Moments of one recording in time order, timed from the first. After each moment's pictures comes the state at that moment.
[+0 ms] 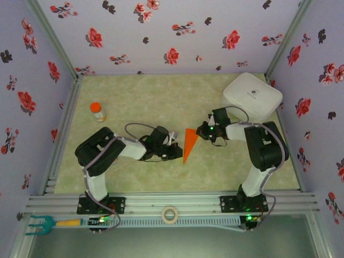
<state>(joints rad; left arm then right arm) -0.84 1.86 0.75 0.33 0.53 -0.93 0.30 1.77 0.81 -0.03 -0.50 0.76</state>
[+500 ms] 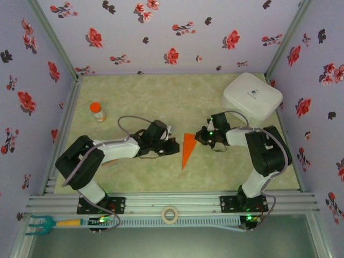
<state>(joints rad) -0.84 1.64 0.83 0.01 0.42 -0.88 0.35 1.69 0.70 0.02 -0.52 0.81</state>
